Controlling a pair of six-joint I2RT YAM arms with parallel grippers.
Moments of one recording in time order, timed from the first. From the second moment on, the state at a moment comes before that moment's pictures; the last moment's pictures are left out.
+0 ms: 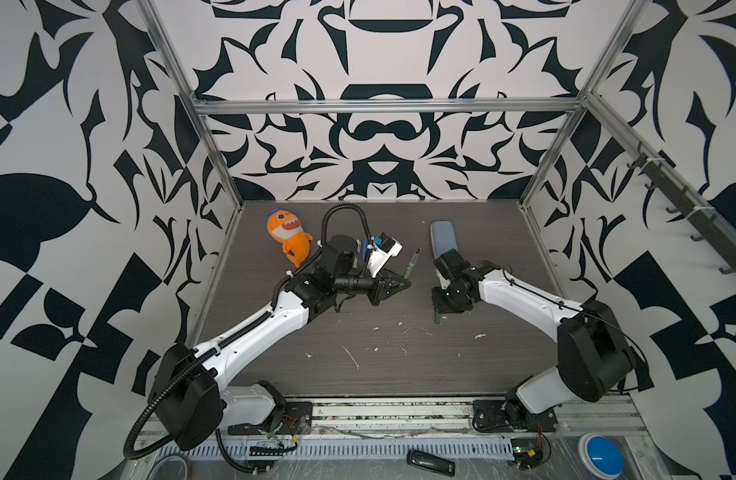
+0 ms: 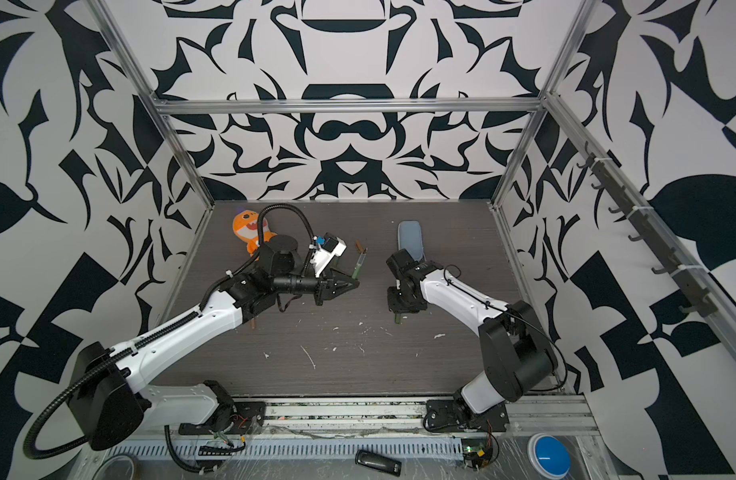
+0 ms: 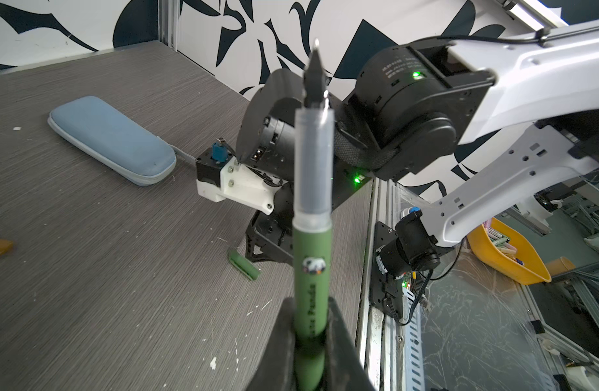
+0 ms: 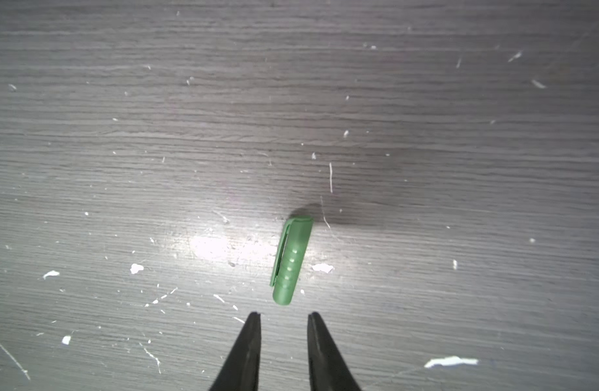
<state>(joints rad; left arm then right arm) -0.72 1.30 1.00 -0.10 0.69 -0.18 0.51 1.55 1.01 -0.79 -0.05 0.47</state>
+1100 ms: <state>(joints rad) -0.72 1.30 1.00 -0.10 0.69 -0.18 0.48 1.68 0.94 -0.59 -0.04 0.51</state>
